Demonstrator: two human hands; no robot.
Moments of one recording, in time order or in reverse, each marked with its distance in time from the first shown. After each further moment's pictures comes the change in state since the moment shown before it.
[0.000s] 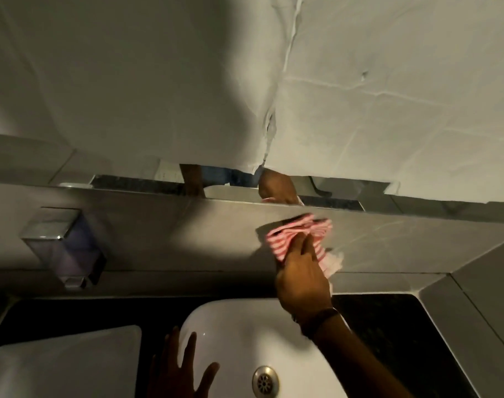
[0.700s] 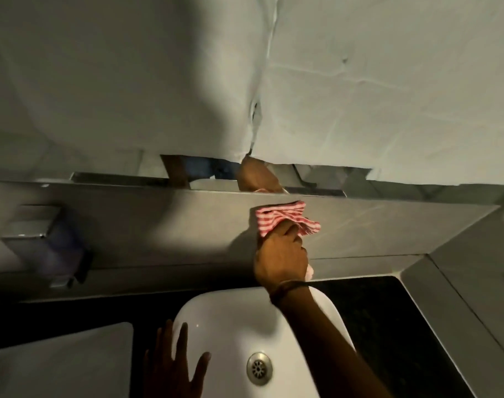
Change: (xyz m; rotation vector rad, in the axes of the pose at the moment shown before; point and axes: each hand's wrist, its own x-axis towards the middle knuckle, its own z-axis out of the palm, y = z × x) left_hand -0.011 -0.003 0.014 -0.029 0.019 -0.004; right_hand 0.000 -0.033 0.002 -0.031 0.142 0.156
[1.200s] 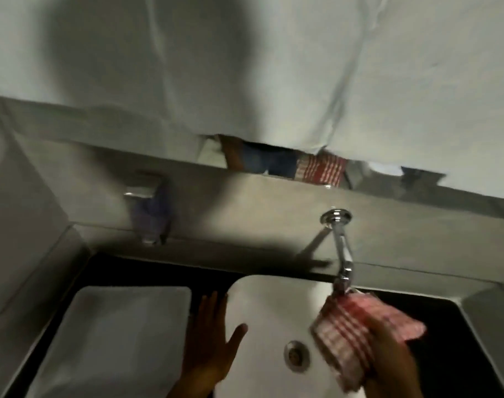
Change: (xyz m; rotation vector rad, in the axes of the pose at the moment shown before) left_hand -0.023 -0.026 -0.050 -0.176 -0.120 -0.127; right_hand -0.102 0.081 0.004 0.428 -0.122 0.263
